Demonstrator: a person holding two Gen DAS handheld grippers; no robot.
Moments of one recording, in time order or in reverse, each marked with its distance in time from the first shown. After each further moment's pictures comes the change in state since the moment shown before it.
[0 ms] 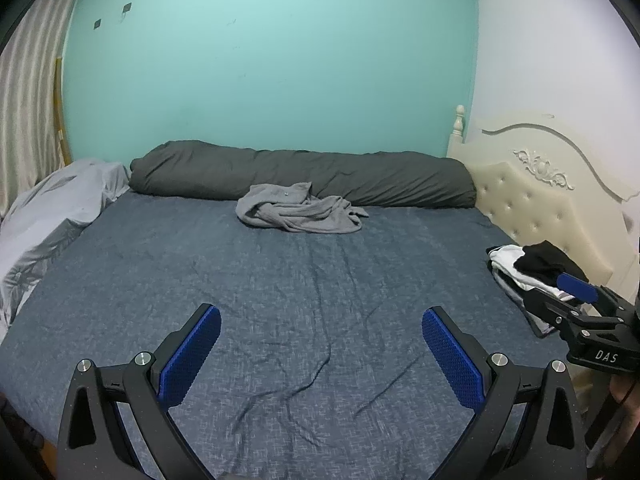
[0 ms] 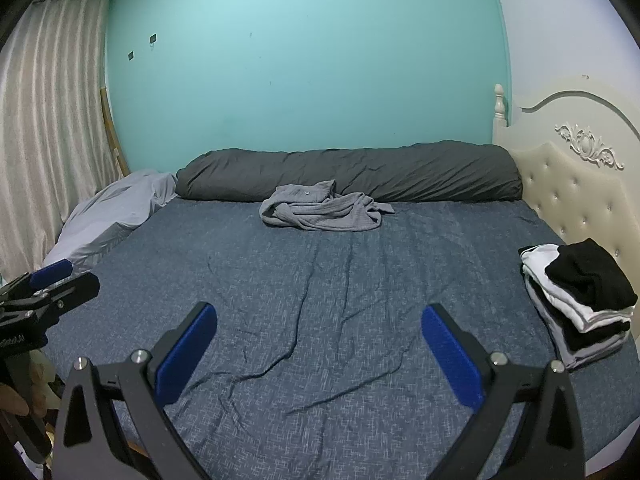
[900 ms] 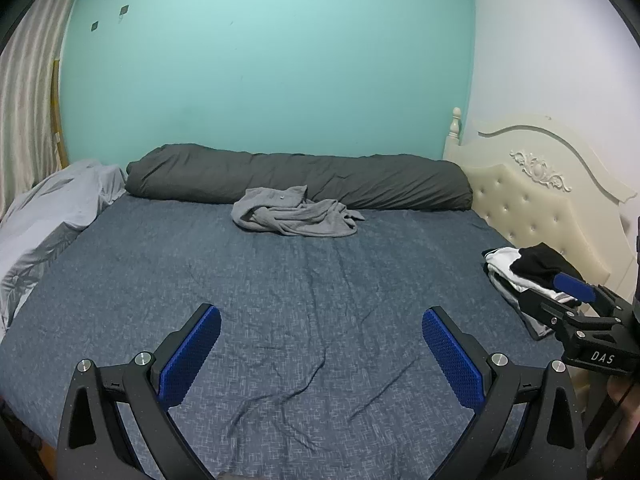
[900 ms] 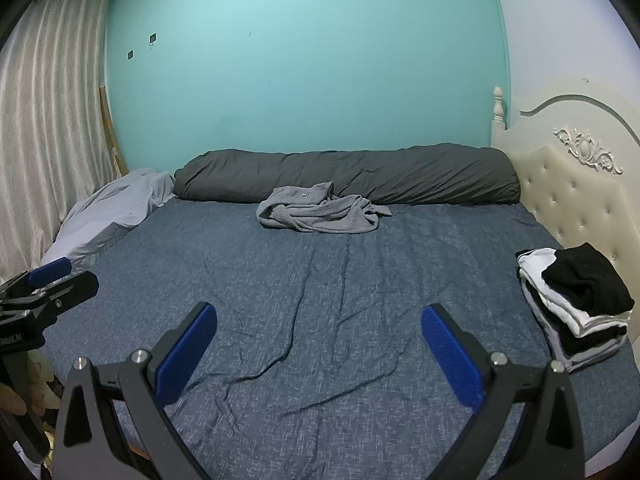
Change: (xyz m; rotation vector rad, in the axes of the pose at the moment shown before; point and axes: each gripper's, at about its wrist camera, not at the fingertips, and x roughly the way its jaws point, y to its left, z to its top) left arm 0.006 -0.003 0.013 0.003 0.005 -0.009; right arm 0.000 -0.011 -0.003 -0.005 -0.006 0.002
